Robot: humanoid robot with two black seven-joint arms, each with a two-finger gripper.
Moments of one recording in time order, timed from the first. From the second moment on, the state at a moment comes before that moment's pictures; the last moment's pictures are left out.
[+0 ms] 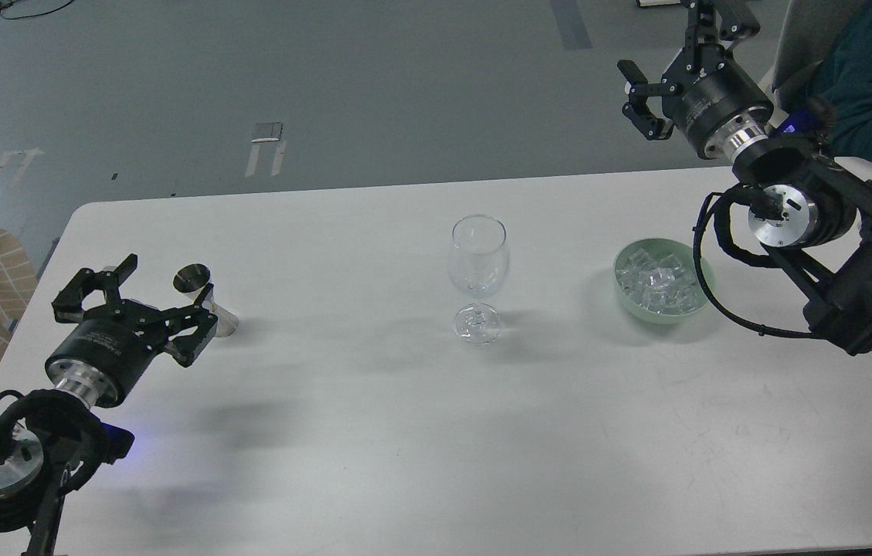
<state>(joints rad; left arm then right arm) 0.10 0.16 -1.70 -1.60 -0.02 0.16 0.32 0.86 -0.34 0.77 0.89 -0.22 0.13 0.27</state>
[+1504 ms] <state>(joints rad) -0.15 0.02 -1.70 -1.13 0.07 0.01 0.27 0.85 -0.35 0.75 0.89 -0.22 0.12 0.27</state>
